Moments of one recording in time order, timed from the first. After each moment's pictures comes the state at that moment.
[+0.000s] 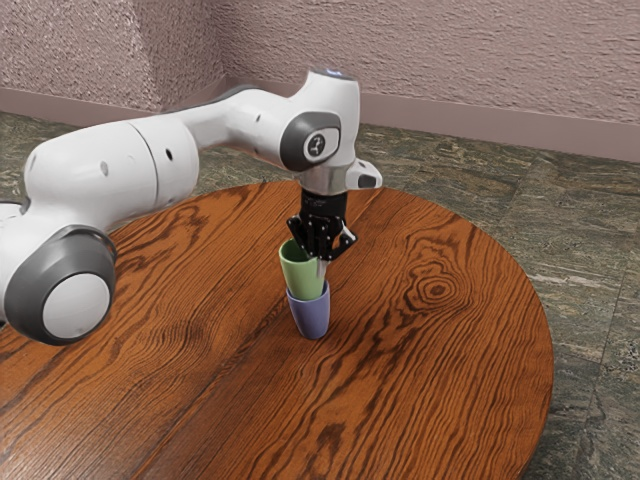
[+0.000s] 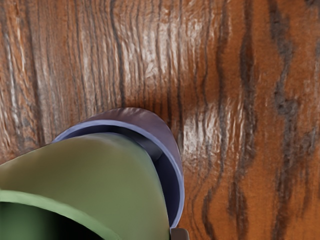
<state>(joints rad) -0.24 0.67 0.03 -1.17 0.02 1.62 -0.18</state>
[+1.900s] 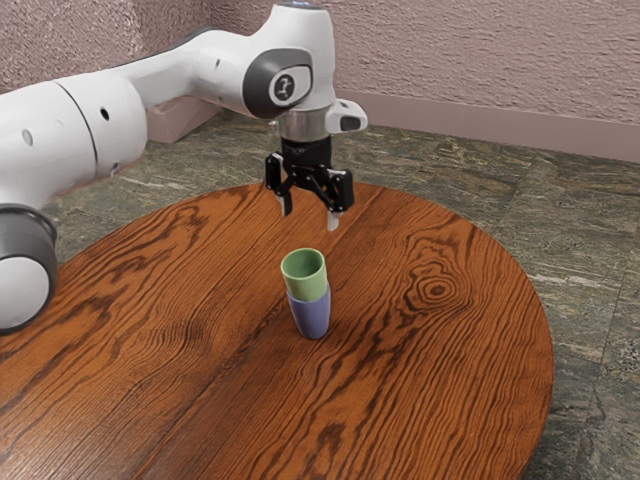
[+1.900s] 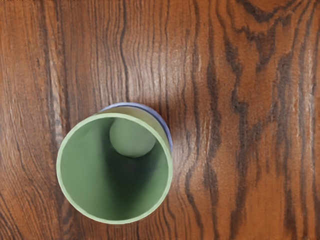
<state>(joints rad) -0.24 0.46 0.02 -1.24 0.02 1.60 -0.17</state>
